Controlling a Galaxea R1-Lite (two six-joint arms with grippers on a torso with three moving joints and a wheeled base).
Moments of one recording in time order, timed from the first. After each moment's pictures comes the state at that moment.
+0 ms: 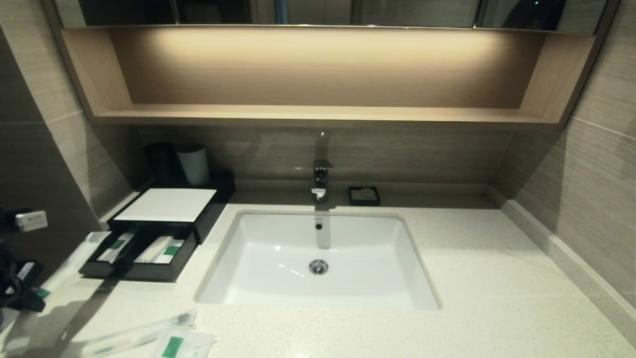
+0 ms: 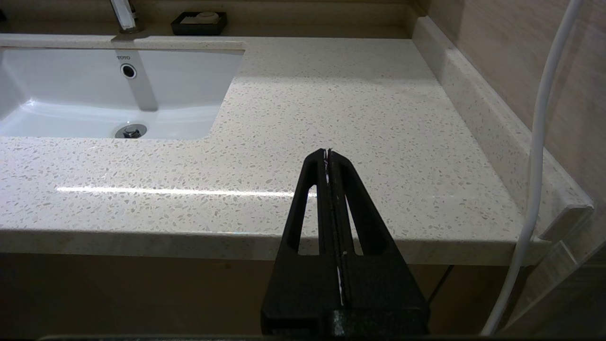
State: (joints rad) left arm 0.46 1.65 -1.24 0.94 -0.12 0.35; right arm 0.00 0.00 0.00 0.00 0.00 -0.01
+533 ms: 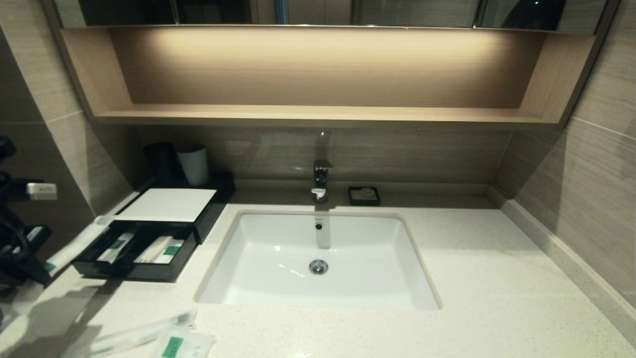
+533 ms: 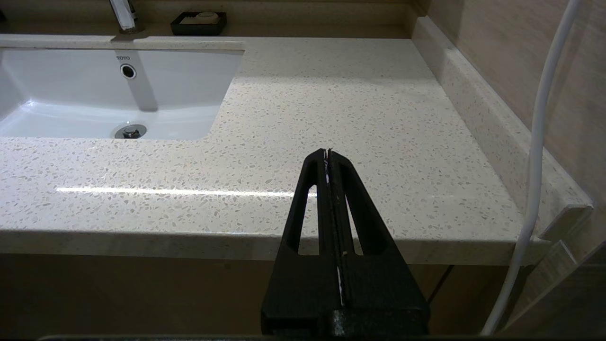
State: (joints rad) left arm 0.40 1.78 -1.60 1.24 -0.12 0.29; right arm 0.00 0.00 0.00 0.00 0.00 0.00
